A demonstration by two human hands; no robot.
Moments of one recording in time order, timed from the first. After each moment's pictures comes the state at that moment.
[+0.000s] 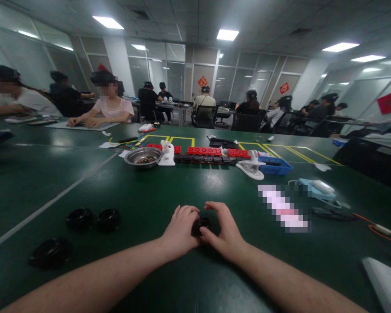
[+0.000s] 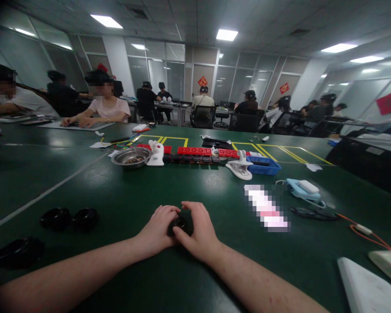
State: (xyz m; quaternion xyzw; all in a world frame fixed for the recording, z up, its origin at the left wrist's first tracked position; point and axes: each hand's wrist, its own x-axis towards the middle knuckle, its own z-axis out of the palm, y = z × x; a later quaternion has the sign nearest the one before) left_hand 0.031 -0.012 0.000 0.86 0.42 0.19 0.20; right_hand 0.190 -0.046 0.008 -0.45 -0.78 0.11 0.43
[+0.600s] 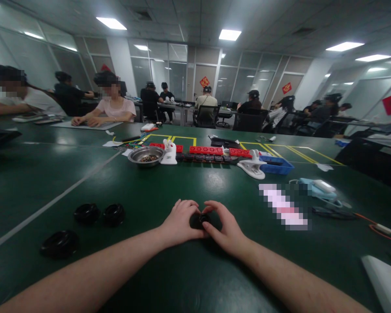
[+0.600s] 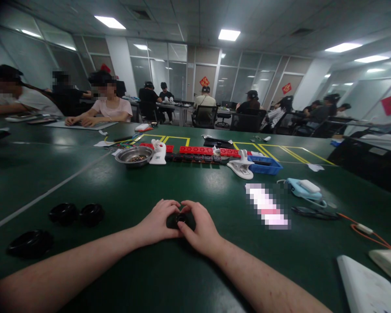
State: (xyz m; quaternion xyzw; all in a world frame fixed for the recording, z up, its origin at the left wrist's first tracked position) left_hand 0.021 -0.006 0.010 0.87 0.40 0.19 0.20; right_hand 0.191 -0.045 0.008 -0.44 -0.79 0.15 0.40
